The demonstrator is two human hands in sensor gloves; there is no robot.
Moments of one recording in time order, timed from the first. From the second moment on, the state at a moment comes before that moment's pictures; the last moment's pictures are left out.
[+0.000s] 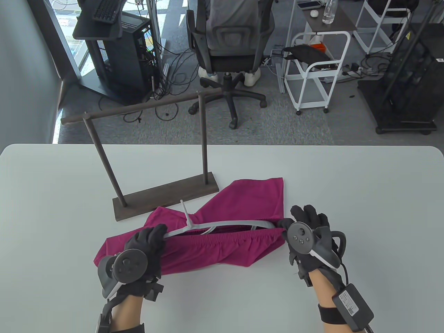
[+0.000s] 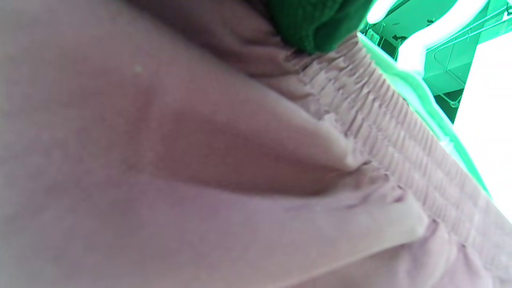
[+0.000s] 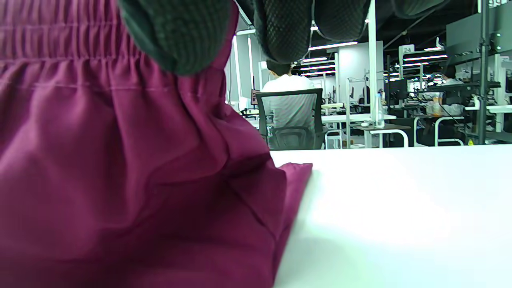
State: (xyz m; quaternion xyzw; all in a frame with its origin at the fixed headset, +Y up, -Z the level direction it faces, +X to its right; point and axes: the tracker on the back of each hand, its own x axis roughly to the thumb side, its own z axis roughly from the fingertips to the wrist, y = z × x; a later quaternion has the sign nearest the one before) left_hand -0.242 -0.697 -0.285 0.18 -0.10 0.24 0.95; right_hand 0.172 -0.685 -0.330 0.07 -0.11 0.99 0.06
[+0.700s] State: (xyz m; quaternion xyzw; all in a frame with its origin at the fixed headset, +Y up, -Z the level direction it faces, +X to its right) left_hand -0.231 -0.699 -0.280 0.18 -0.14 0.24 0.94; right_hand 0.164 -0.705 -0.337 0.15 -0.04 0.94 0.30
